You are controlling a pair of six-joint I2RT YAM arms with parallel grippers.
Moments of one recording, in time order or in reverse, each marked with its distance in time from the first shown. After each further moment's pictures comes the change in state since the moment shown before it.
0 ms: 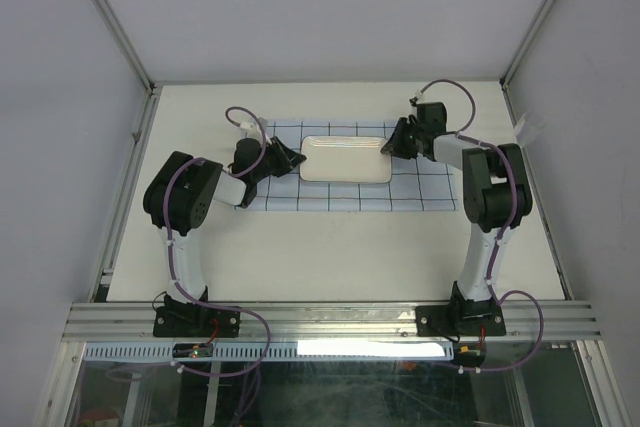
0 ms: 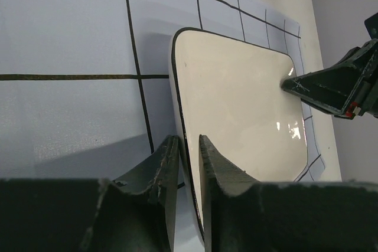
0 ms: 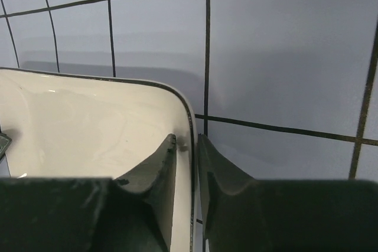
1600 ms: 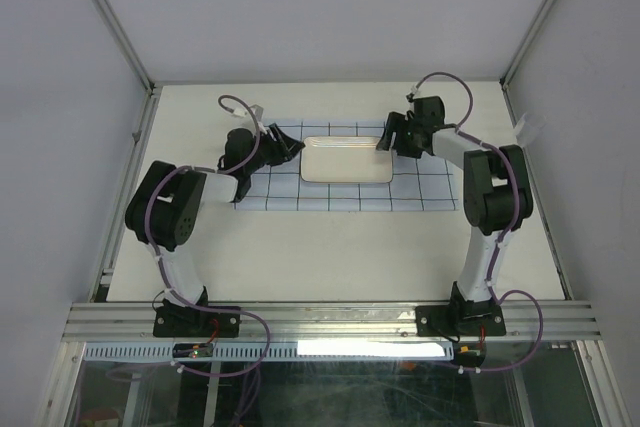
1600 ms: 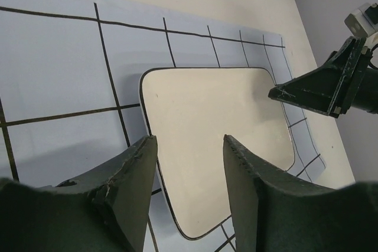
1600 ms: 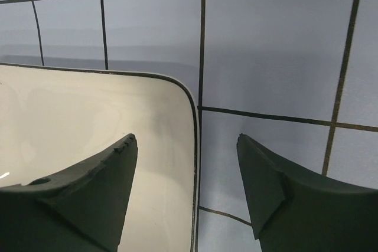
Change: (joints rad) left arm 0.019 -0.151 0.000 -0.091 -0.001 0.116; right arm 0.019 -0.024 0.056 -0.125 0.079 -0.087
